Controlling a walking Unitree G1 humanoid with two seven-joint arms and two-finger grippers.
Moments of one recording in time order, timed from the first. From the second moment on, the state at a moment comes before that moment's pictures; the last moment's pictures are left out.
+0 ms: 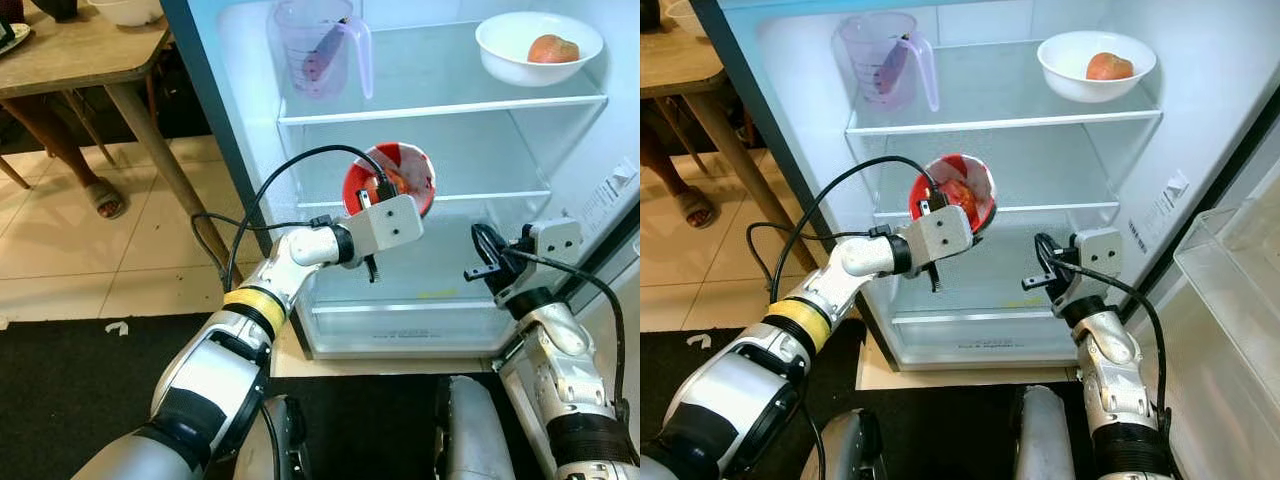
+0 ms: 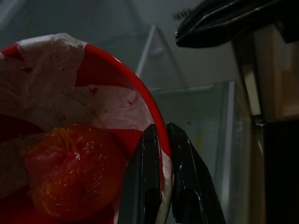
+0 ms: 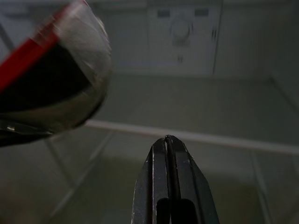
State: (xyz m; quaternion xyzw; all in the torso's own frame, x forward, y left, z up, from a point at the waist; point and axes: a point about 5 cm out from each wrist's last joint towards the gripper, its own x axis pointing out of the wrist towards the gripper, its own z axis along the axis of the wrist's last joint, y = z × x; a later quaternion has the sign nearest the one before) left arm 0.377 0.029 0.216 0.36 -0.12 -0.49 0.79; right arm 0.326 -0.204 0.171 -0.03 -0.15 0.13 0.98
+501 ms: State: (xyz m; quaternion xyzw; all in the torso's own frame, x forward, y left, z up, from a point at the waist) left arm 0.381 0.021 0.262 0.39 -0.14 -0.50 0.76; right arm 0.321 -0.195 0.196 -0.04 -0.19 0.15 0.97
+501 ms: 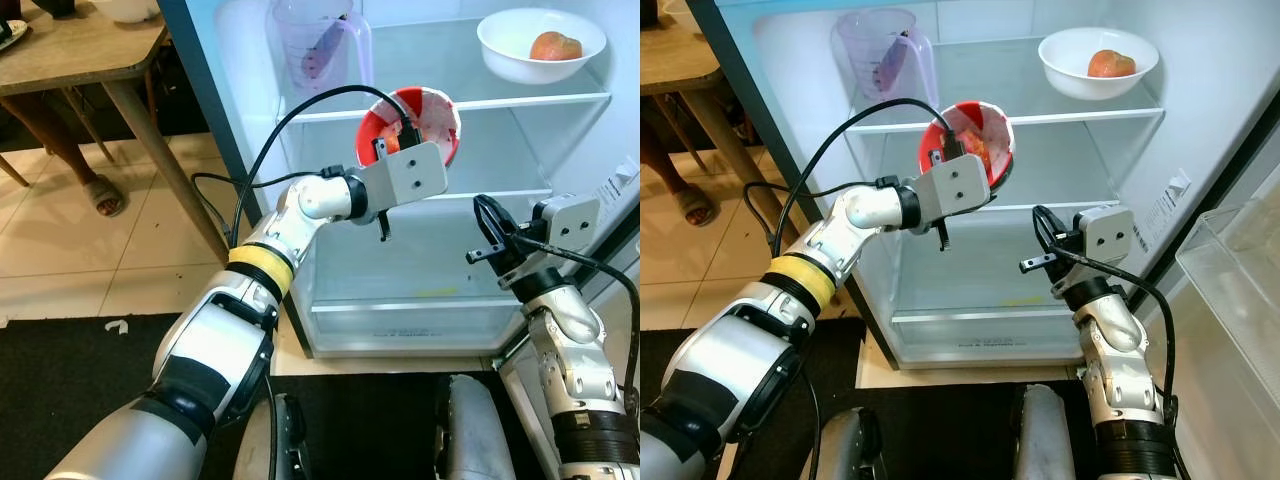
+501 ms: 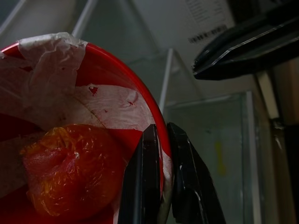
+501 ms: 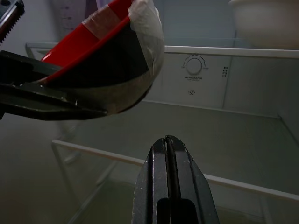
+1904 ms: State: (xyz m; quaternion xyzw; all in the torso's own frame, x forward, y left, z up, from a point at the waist) left arm 0.394 0.023 0.351 0.43 -0.18 -0.41 0.78; right arm 0.304 -0.197 0.222 -0.07 -0.22 0.14 0.96
